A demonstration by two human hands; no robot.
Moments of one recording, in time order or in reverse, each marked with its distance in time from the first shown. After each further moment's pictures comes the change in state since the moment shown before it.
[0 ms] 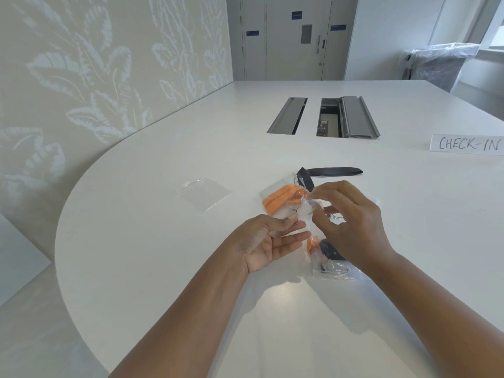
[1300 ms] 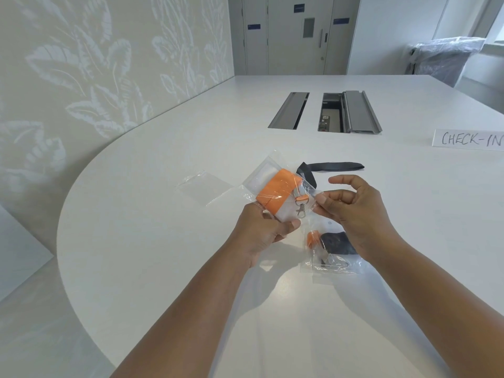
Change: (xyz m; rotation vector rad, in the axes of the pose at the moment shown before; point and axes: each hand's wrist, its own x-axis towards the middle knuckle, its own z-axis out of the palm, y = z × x) left_hand 0.008 -0.008 -0.003 0.452 0.204 0.382; right_hand 0.020 -0.020 -0.013 0.724 -0.010 1.035
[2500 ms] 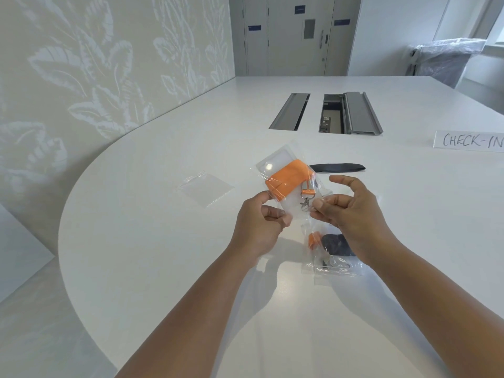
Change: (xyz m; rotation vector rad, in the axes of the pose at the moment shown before) left_hand 0.005 -0.003 0.000 0.214 0.113 0.139; right_hand -0.001 0.002 0.004 -0.037 -0.034 0.026
